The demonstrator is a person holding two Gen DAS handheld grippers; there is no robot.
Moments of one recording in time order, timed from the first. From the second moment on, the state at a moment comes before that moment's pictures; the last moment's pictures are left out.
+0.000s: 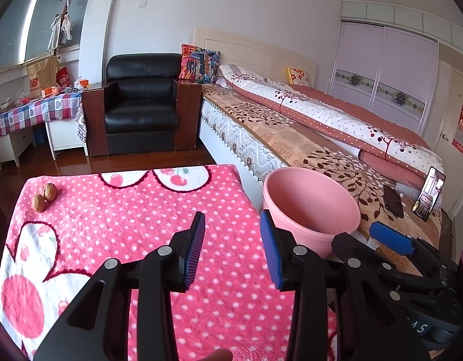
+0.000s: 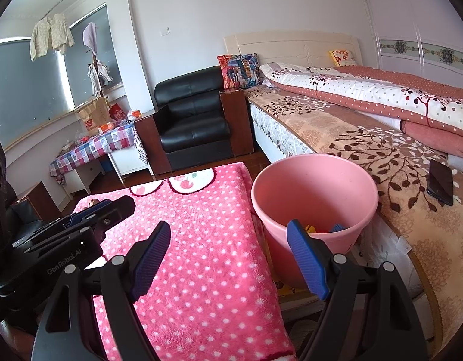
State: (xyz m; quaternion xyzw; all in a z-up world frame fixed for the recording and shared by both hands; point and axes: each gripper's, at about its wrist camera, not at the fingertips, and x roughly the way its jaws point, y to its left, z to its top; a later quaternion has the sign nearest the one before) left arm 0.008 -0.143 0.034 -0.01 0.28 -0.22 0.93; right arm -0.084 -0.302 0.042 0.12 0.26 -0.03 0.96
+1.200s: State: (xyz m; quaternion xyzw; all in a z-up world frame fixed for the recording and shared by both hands) left arm 0.012 -0.142 0.030 -0.01 0.28 -0.22 0.94; right arm -0.081 -0.308 0.042 0.13 0.26 -0.03 0.96
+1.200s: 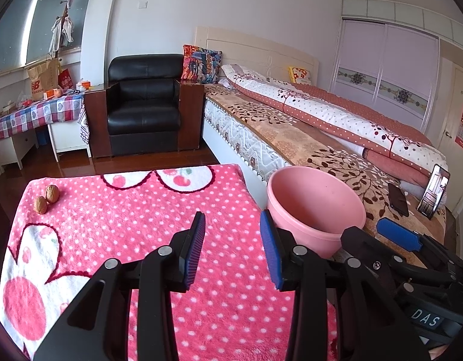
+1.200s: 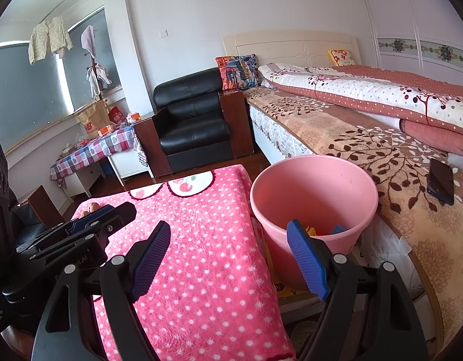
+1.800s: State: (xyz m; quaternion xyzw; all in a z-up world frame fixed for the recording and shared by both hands) left arm 0.012 -0.143 0.029 0.00 0.28 -0.22 0.94; right arm -0.081 -0.308 0.042 0.13 0.26 -0.03 0.96
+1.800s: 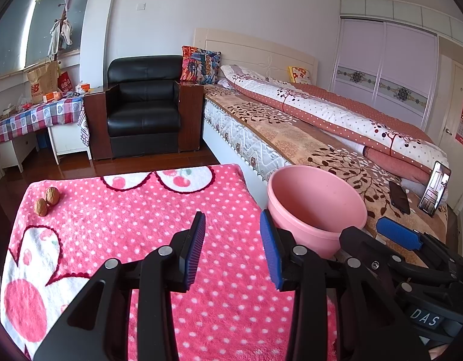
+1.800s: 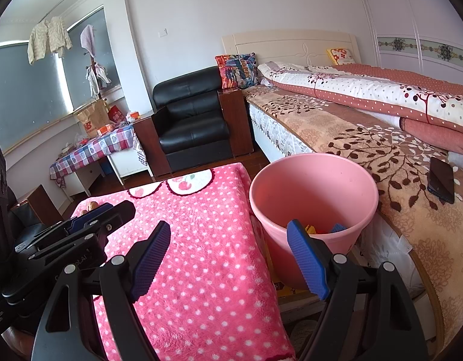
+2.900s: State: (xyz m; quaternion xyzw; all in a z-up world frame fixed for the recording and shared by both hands) left arm 0.014 -0.141 0.023 0.00 0.28 -0.22 0.93; right arm -0.081 -0.309 0.040 0.13 0.26 -0.04 0.96
